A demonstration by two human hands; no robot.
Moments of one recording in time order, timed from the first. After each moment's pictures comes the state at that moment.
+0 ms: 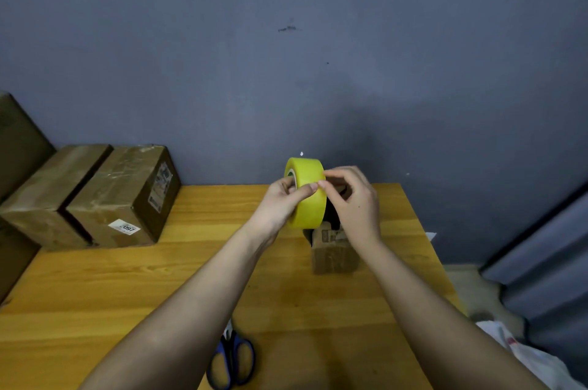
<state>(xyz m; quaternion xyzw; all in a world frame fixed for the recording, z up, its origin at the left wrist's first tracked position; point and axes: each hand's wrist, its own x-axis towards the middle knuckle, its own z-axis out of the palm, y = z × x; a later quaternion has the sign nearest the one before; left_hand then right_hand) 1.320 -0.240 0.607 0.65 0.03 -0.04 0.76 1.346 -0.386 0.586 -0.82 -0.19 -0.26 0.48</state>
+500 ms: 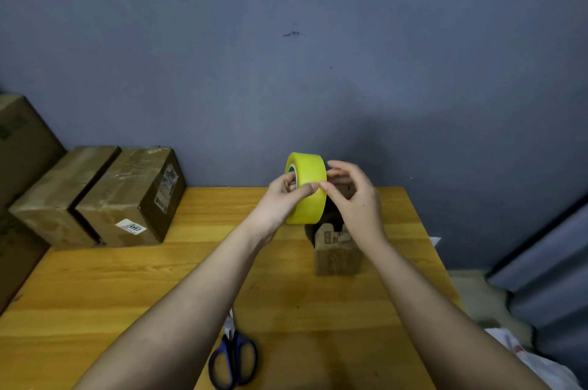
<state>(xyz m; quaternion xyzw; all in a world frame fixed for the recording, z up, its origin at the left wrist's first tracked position) 1.317 -0.235 0.615 0.67 0.00 -0.03 0.74 1.344 -0.388 0.594 -0.79 -0.19 -0.20 0.55</state>
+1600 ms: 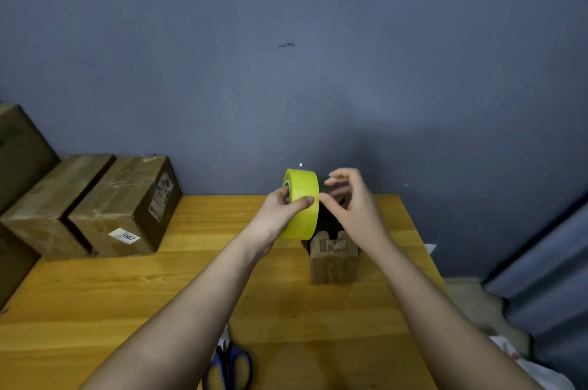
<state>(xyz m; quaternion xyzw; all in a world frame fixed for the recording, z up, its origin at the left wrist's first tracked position) 1.317 -0.239 0.609 0.68 0.05 -0.04 0.73 1.343 -0.401 0.605 -0.84 -0.20 -0.14 0.49</state>
